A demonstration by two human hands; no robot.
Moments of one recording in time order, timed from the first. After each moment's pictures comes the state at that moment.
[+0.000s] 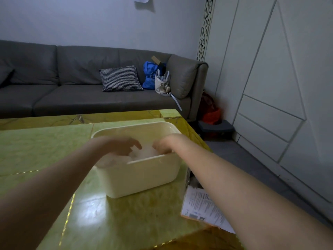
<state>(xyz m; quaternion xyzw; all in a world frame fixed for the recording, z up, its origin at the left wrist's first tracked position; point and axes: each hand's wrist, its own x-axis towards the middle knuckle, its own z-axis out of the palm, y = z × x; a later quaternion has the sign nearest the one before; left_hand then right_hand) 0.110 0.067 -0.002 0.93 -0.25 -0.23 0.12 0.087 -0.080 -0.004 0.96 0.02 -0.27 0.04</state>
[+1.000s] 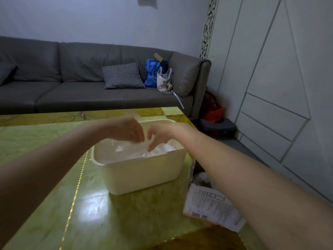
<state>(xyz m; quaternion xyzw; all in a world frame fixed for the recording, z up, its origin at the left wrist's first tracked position) 0.114 0.070 0.027 0.91 -0.36 -0.14 0.12 0.091 -0.076 0.013 0.98 0.06 -0.17 -0.06</state>
